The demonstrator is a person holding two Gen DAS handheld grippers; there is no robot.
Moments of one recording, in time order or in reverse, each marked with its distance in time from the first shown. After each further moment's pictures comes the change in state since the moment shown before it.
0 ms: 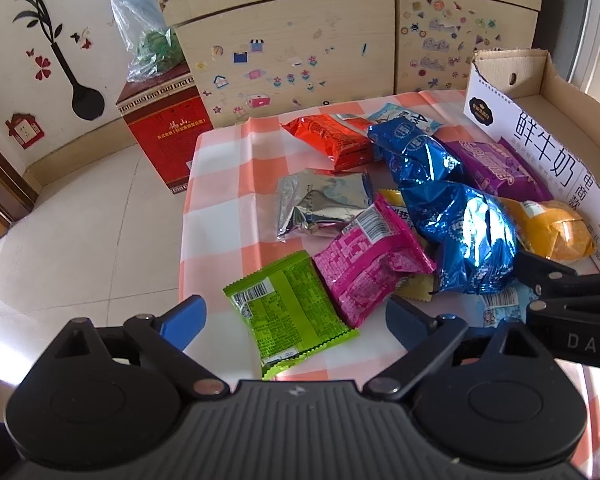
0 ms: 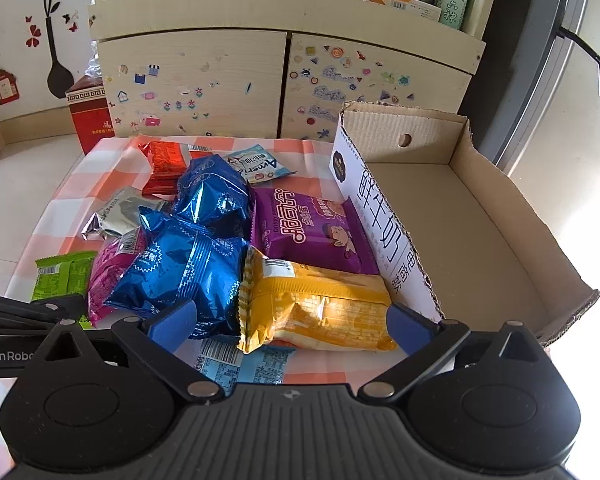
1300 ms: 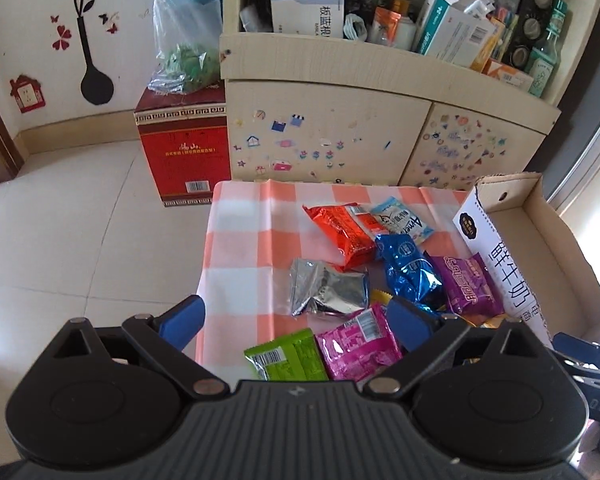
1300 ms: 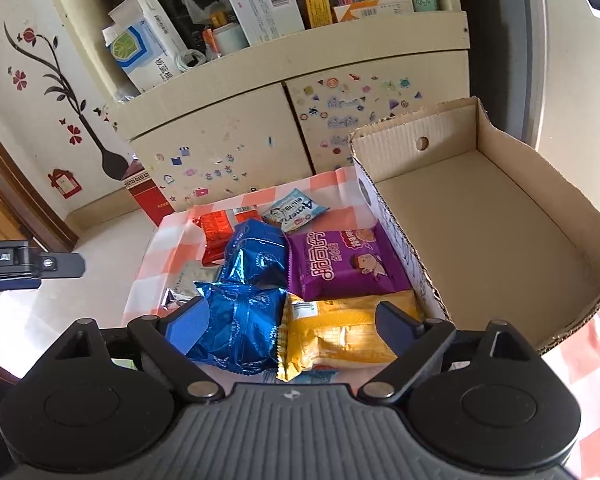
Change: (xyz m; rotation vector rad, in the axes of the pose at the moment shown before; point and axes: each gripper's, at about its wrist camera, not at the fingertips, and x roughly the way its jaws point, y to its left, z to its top) left arm -0.052 0.069 0.060 -0.217 -0.046 -0.146; right arm -0.025 -0.060 0.015 0.252 -0.048 0.312
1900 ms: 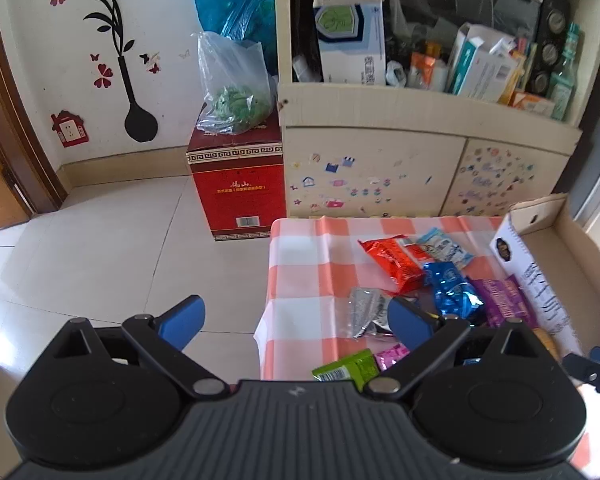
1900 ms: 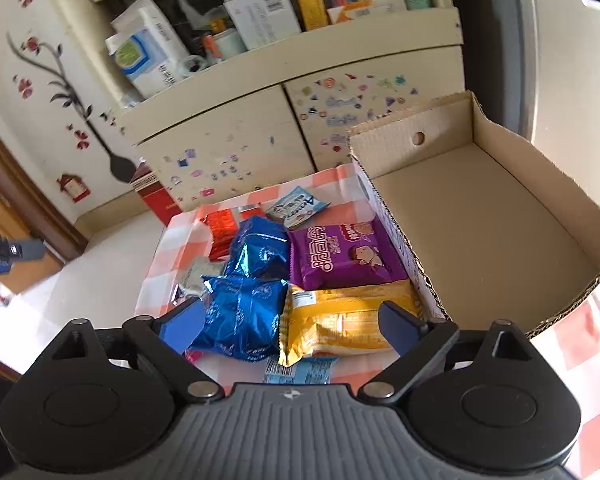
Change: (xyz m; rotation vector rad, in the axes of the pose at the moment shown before) left arm -0.045 0.026 0.005 0.033 -0.104 0.118; right arm -0.017 -0.008 -0.004 0.004 0.009 0.040
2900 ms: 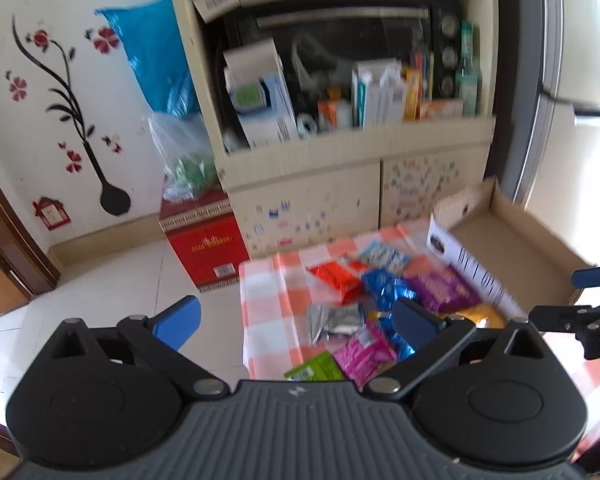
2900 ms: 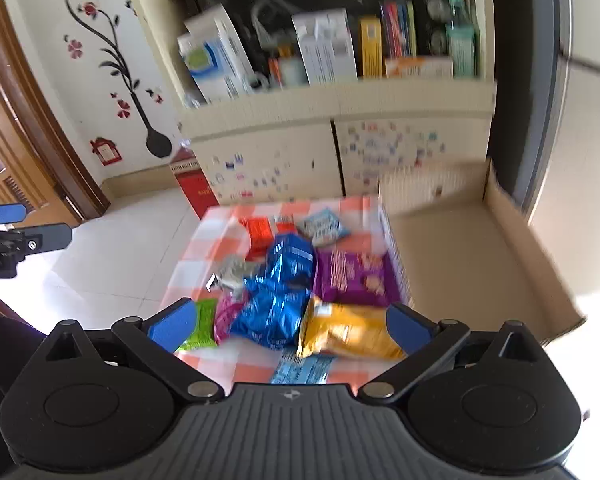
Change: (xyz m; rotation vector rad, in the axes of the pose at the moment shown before) left arm -0.080 -0.054 -0.008 0.228 -0.105 -0.037; right arm -0.059 0.026 0.029 -0.164 0.033 0.013
